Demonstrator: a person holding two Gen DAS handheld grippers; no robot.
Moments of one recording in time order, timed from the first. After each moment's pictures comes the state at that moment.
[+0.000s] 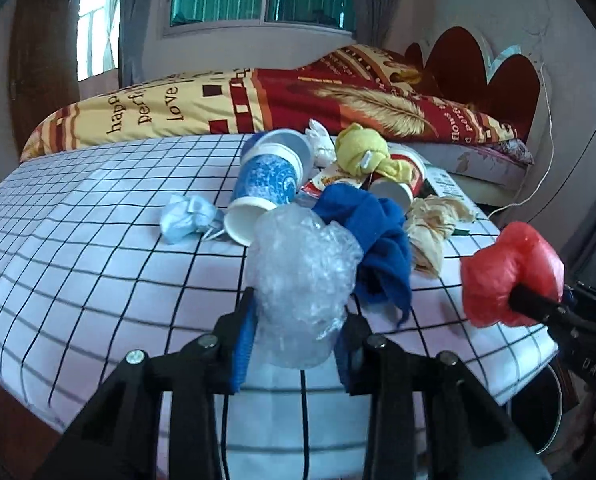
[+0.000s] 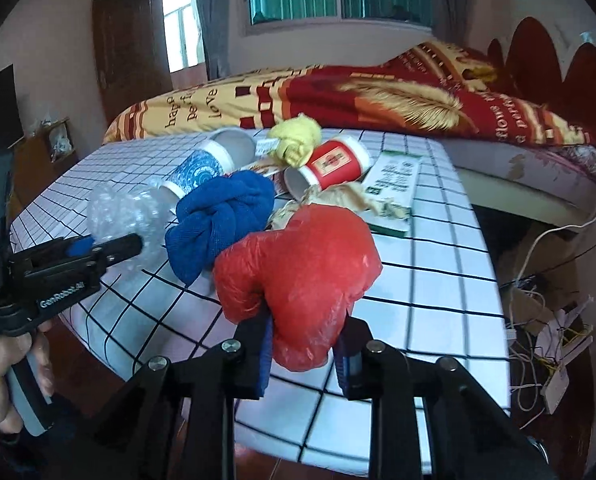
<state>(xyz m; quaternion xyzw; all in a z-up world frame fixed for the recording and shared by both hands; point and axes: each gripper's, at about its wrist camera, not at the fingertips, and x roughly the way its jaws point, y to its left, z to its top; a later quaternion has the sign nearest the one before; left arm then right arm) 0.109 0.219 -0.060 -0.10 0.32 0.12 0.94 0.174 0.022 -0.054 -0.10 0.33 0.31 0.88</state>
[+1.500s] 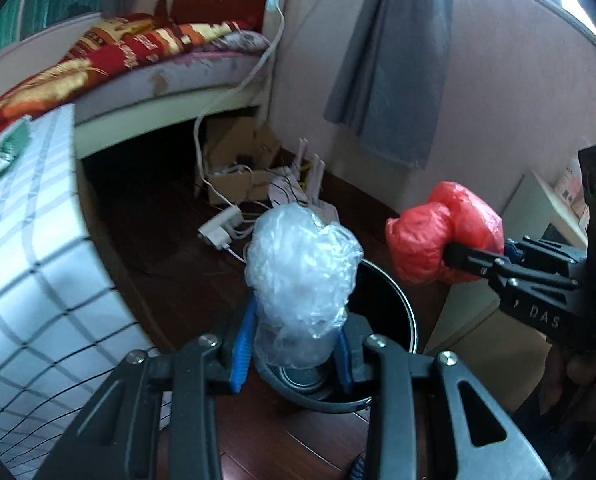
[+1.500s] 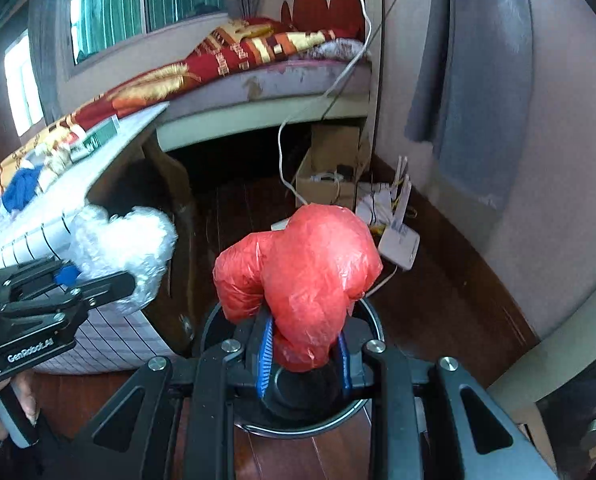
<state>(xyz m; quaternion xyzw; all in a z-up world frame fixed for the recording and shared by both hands) 0.114 -0.137 -0.124 0.02 0.37 -0.25 0.89 0.077 -0.343 -0.114 -0.01 0.38 0.04 0.93</state>
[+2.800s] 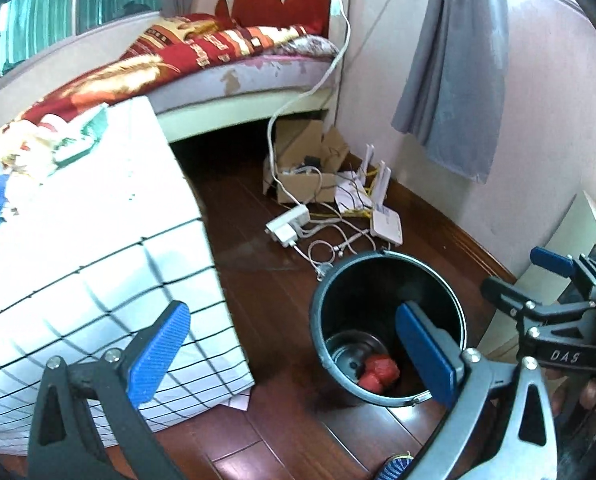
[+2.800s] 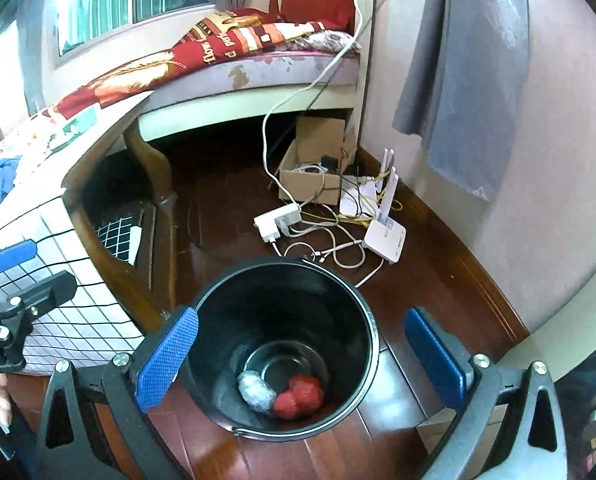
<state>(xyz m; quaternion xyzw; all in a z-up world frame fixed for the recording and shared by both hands) 0.109 -0.102 -0.100 0.02 0.37 -0.12 0.92 0.082 -0.329 -0.118 -0.02 0.38 0.00 0.93</state>
